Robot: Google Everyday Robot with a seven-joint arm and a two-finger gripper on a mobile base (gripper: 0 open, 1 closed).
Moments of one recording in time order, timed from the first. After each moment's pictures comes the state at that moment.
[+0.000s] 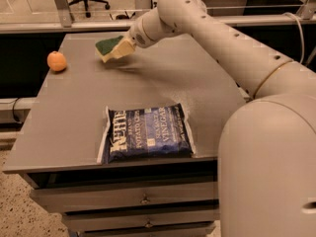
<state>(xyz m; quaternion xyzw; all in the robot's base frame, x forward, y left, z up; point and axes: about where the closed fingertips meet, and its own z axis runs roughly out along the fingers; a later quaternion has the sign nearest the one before) 0.792 0.090 0.882 -0.50 0.73 0.16 0.44</state>
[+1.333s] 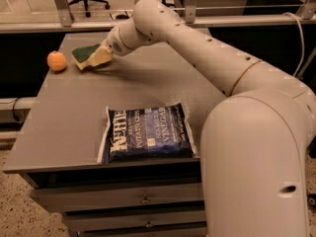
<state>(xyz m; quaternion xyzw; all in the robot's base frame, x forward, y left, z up) 0.779 0.167 0.861 -0.51 0.72 0.21 0.43</state>
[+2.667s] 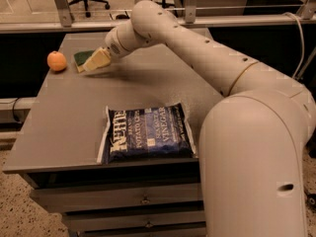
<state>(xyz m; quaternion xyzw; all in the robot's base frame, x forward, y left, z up) 0.776 0.173 0.857 -0.50 0.72 0.22 0.43</state>
